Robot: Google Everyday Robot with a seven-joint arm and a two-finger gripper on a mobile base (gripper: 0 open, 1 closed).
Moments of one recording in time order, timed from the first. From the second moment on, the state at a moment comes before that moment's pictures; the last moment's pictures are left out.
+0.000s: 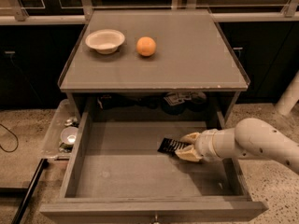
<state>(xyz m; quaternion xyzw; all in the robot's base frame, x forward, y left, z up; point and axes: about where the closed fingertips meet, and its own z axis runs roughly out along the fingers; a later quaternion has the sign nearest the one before) 0.515 -0.143 0.625 -0.47 0.79 0.17 0.35</state>
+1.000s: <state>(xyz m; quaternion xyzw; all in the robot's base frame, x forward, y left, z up) 0.515 -0.142 0.624 -0.47 0.79 0.18 0.35</state>
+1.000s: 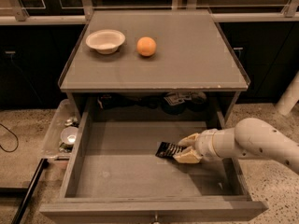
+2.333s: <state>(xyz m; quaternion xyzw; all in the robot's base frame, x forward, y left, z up) 0.494 -0.148 0.706 -0.53 0.74 0.13 0.39</state>
